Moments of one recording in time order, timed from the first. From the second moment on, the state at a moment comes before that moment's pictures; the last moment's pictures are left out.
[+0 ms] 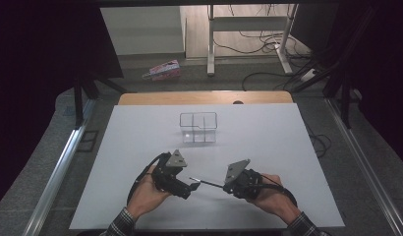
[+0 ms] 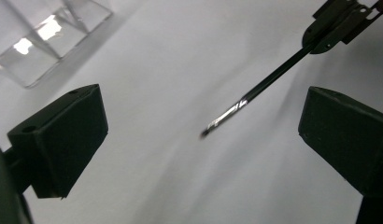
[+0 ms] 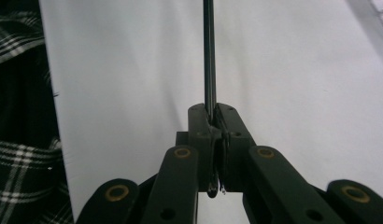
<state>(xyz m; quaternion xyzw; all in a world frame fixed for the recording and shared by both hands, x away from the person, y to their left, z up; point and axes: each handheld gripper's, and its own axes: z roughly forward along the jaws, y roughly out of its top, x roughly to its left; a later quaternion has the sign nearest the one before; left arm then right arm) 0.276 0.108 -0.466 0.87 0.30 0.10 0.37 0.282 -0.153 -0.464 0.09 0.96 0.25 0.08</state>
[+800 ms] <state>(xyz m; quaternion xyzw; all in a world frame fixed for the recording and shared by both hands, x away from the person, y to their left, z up) 0.282 0.144 -0.480 0.78 0.36 0.03 0.51 0.285 -0.177 -0.450 0.21 0.91 0.33 0.14</state>
